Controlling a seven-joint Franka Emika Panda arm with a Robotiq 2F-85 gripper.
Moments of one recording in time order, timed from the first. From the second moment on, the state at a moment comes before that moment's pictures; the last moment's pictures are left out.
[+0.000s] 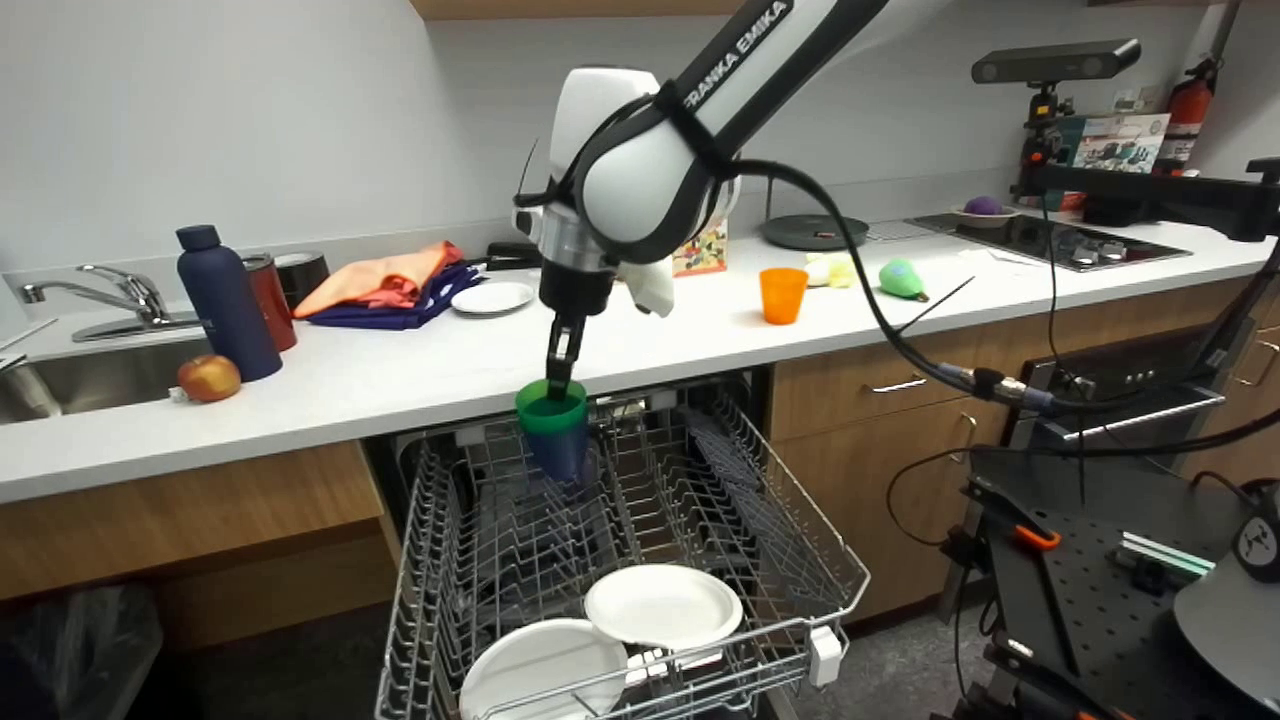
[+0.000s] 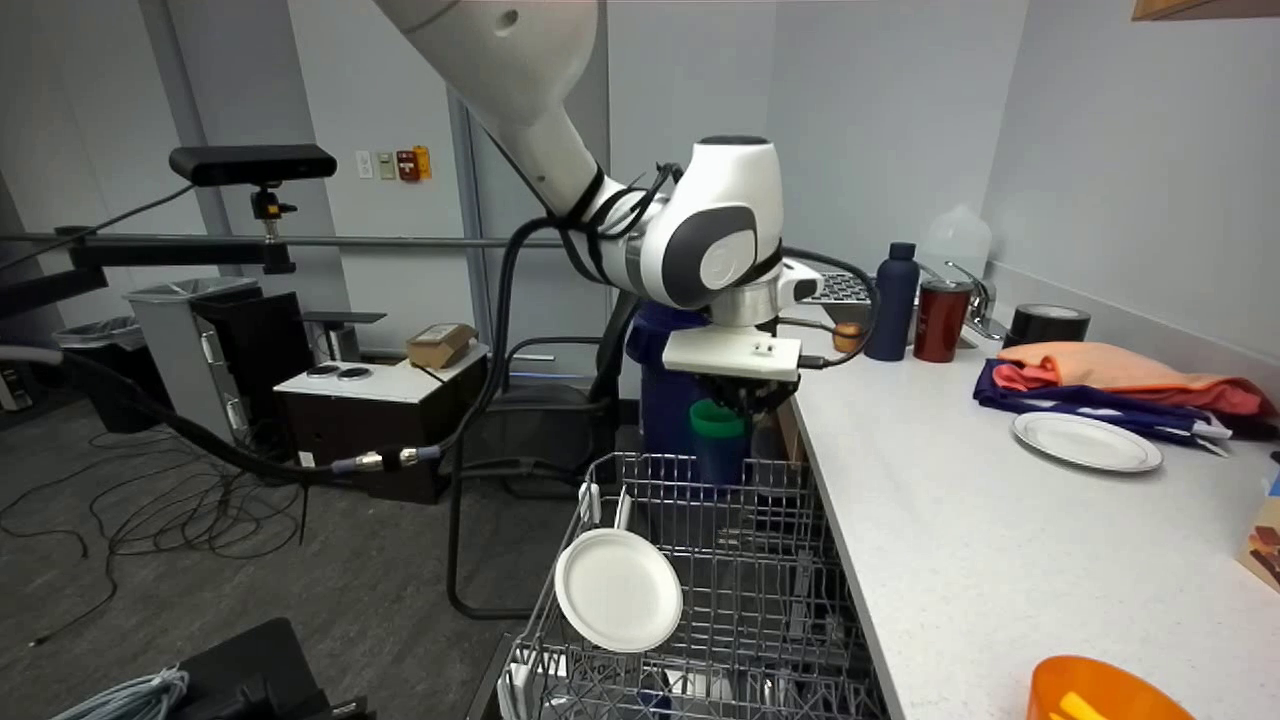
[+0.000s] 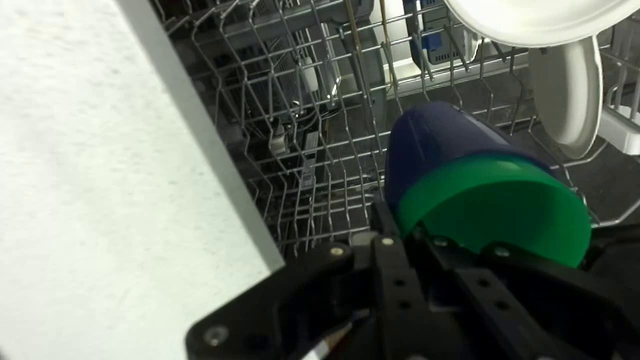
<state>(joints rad) -0.14 0.42 0.14 -1.93 0.01 2.62 -0.44</state>
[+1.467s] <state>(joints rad) 0.18 0.76 -0.27 -1.41 0.05 2.69 0.38</state>
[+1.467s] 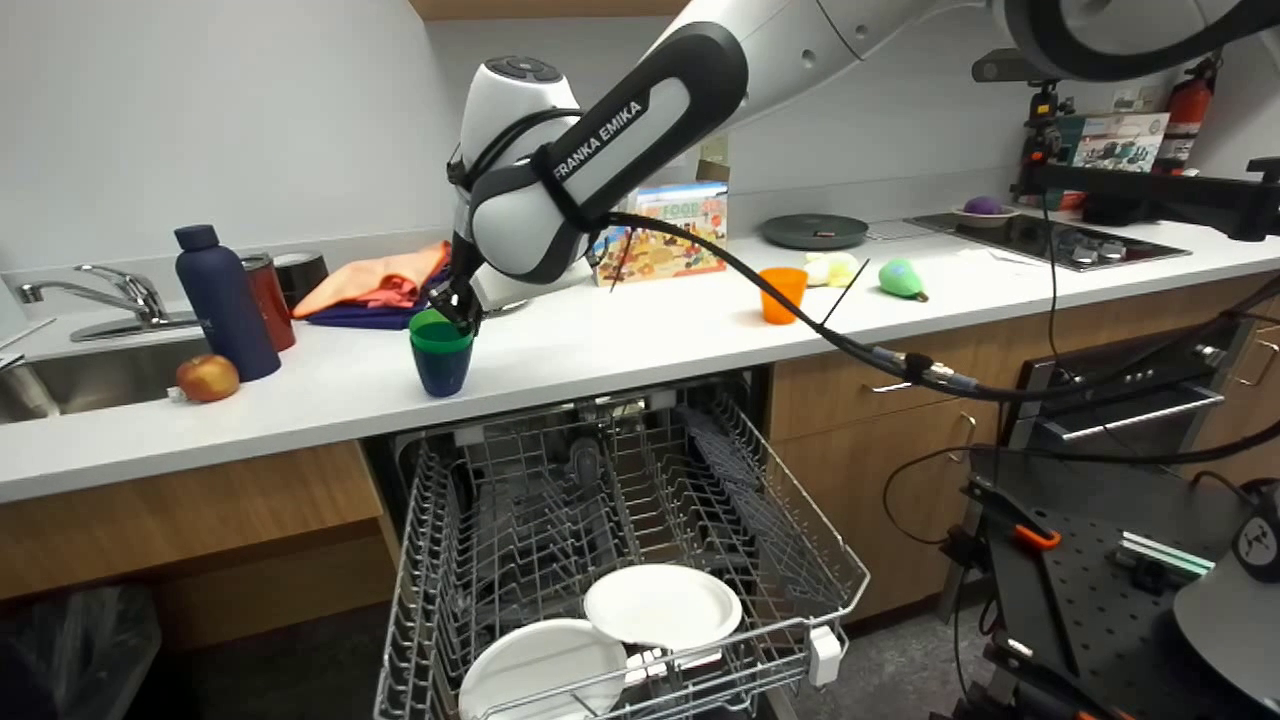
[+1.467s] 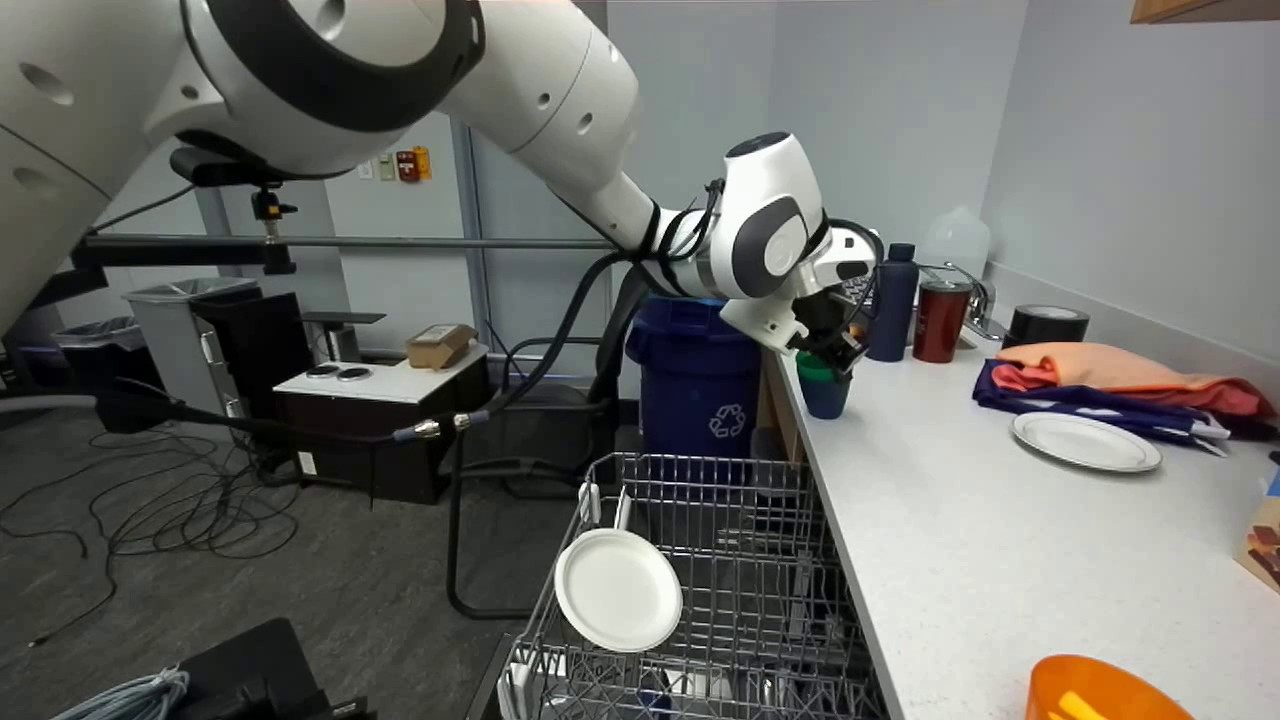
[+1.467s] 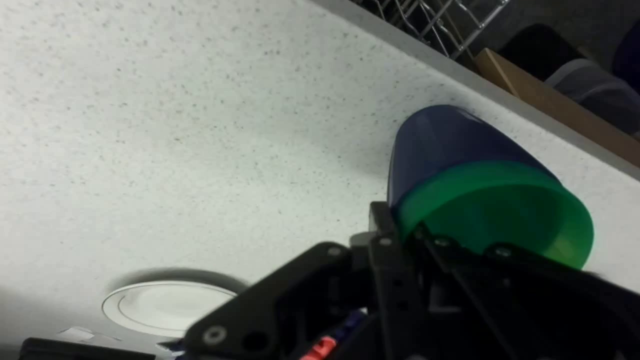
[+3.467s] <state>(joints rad) 0.08 0.86 -0.14 -1.06 0.02 2.37 0.19</state>
